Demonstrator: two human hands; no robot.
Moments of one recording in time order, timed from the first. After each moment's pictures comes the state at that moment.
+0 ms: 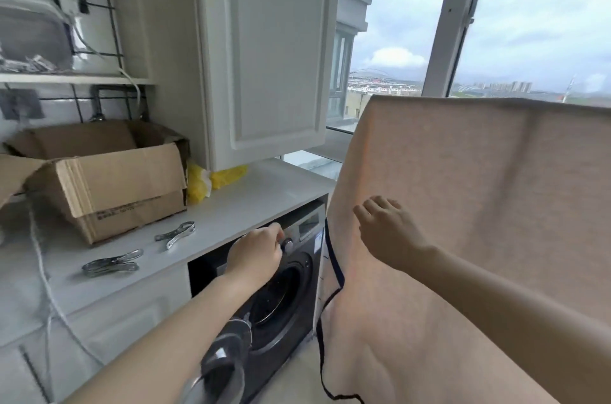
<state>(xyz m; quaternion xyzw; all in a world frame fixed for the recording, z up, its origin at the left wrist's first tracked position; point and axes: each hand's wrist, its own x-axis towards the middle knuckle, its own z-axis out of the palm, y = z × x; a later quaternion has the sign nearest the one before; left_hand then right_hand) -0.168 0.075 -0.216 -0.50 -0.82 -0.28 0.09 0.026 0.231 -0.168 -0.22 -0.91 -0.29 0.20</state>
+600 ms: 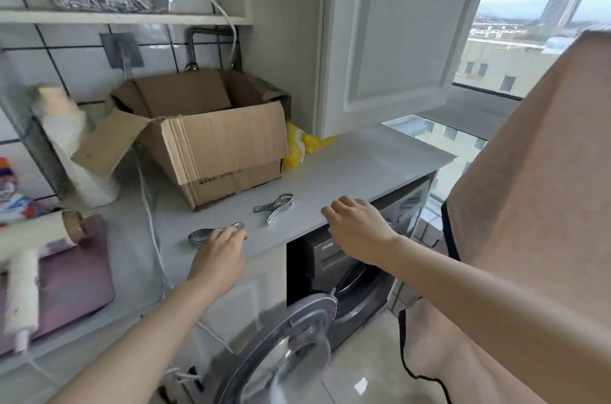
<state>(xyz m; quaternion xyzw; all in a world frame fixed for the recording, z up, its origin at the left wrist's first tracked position) -0.420 -0.045 -0.314 -0.37 -0.92 -0.12 0.03 -0.272 0.177 -0.256 -0.04 -0.98 -0.17 0.11</state>
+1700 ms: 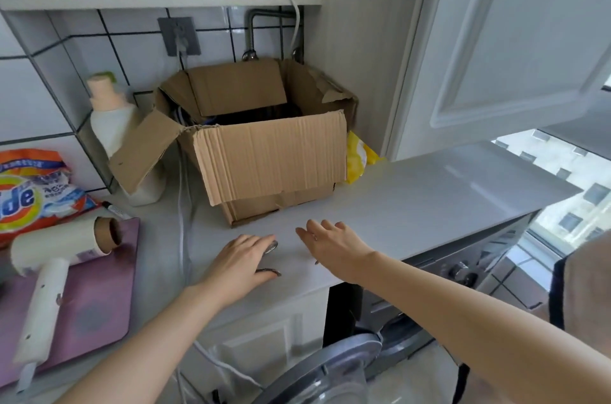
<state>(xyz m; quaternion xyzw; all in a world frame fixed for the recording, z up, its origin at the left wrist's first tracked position) -0.511 -0.027 -0.319 -0.38 -0.92 -0.11 -0.04 -0.445 0.183 -0.316 0.12 -0.98 -0.14 0.02</state>
